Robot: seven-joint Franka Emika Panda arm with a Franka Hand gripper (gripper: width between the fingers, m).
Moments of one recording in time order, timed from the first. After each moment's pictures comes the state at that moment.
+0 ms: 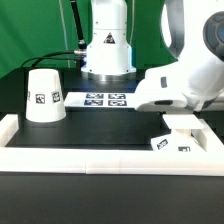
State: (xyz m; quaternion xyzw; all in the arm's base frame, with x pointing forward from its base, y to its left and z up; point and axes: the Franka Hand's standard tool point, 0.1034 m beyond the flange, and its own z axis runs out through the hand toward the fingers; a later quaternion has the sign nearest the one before) arm 0.452 0.128 0.028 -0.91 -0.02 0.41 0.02
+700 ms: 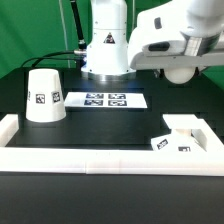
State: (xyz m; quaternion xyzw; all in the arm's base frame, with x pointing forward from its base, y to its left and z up) arm 0.484 0.116 0.102 -0.93 -0.02 0.37 0.03
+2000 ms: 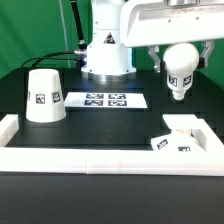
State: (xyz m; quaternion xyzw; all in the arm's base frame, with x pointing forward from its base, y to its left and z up) arm 0.556 0.099 0.135 -0.99 -0.05 -0.08 0.04
